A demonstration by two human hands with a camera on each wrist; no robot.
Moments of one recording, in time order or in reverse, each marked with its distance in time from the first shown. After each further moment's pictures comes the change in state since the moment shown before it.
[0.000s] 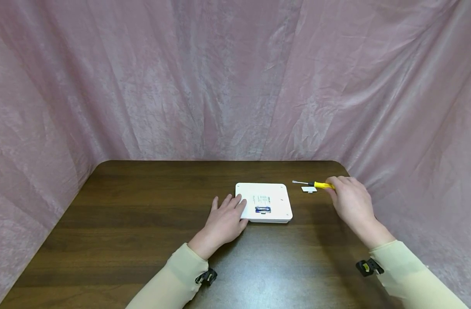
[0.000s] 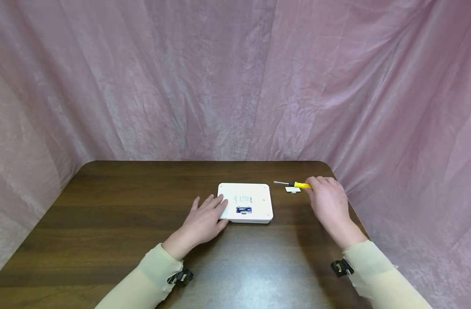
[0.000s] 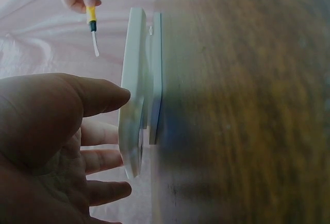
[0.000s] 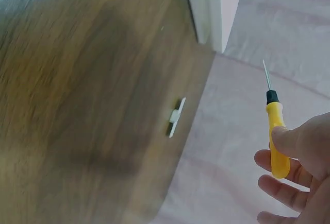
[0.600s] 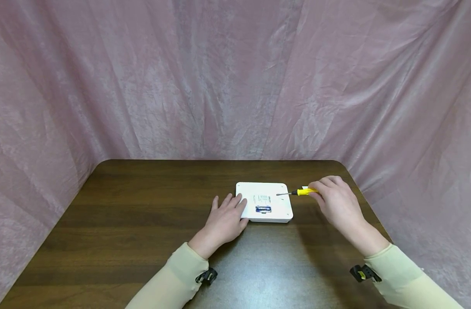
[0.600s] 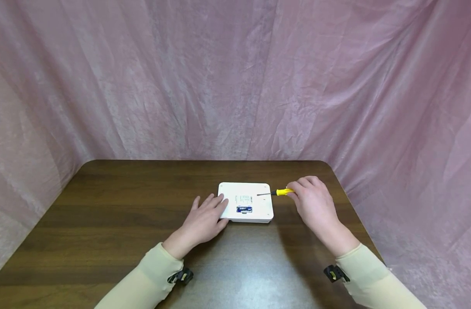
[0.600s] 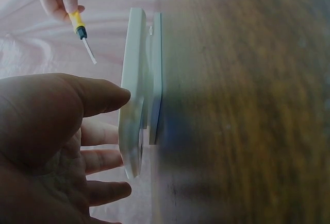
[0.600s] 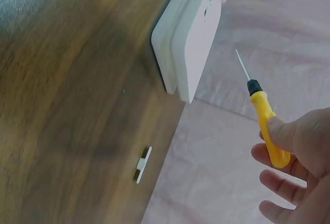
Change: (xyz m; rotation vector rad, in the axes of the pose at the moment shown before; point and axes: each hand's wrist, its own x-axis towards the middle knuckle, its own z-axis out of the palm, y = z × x) left_hand 0.000 -0.001 0.000 0.006 0.001 0.003; right_hand 0.005 -0.042 -0.004 0.078 0.000 -0.143
